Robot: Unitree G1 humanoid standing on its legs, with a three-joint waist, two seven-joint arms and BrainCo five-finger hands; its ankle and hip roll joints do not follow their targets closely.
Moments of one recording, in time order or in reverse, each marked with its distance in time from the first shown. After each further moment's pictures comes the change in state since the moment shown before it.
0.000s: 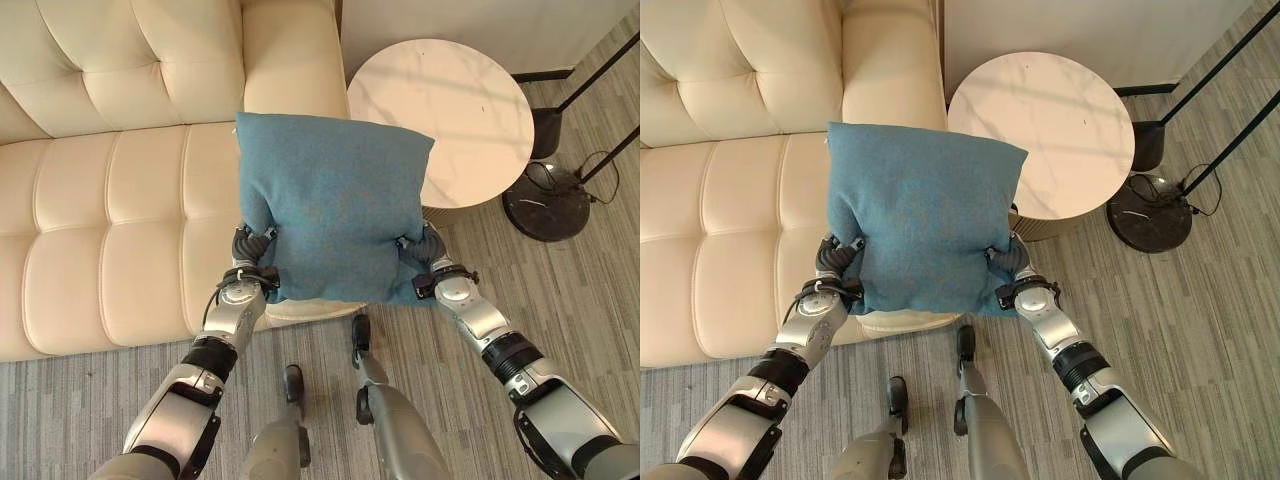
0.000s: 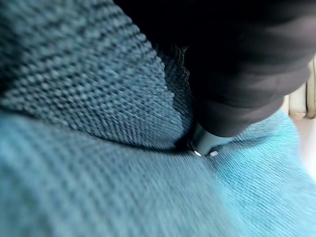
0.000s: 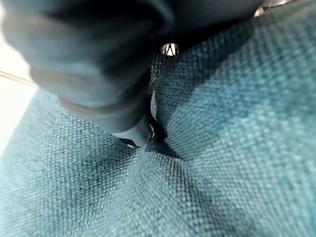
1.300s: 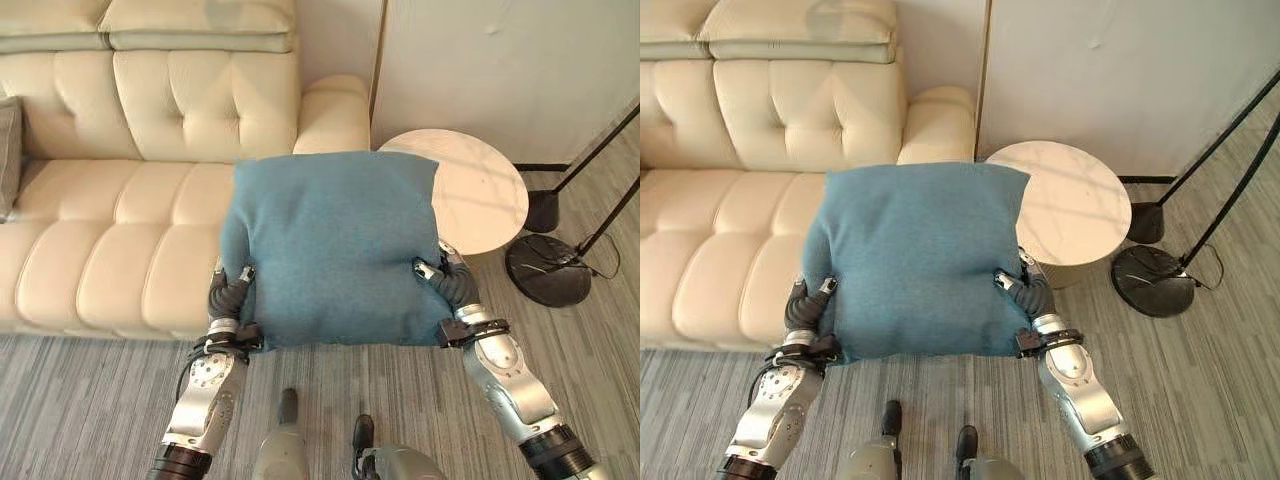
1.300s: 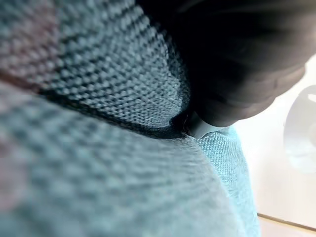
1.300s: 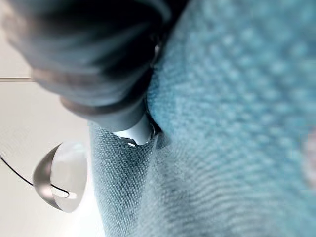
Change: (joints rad) left arm 0.540 -0.023 0.133 -0.602 0.088 -0.010 -0.076; right arm 0.475 -0.055 -0.210 -0.565 0.099 -0.136 0.167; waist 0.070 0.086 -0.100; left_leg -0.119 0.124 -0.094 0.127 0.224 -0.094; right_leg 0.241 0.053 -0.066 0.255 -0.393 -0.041
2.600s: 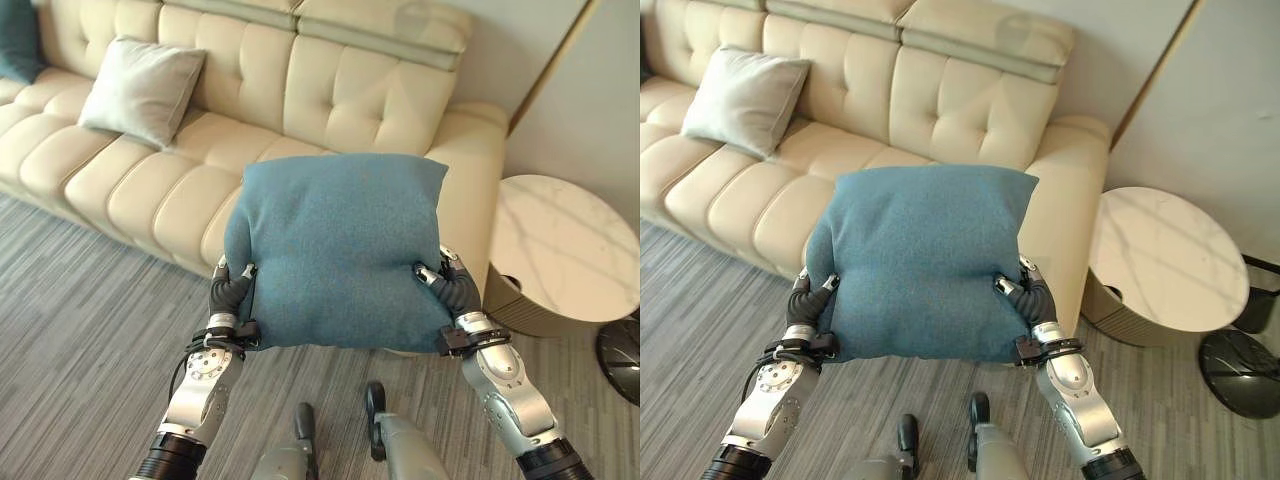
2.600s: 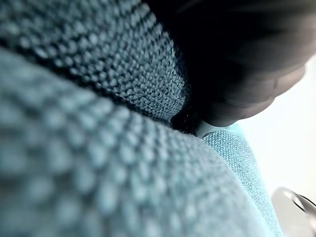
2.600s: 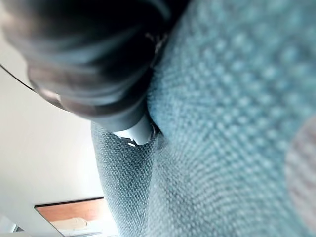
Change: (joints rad) left arm -0.050 0.040 -0.002 0.055 0.031 -0.008 -0.038; right arm 0.049 0.065 -0.042 -0.040 0.021 -0.023 0.040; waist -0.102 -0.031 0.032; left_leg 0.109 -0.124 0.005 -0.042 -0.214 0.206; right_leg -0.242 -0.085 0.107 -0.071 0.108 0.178
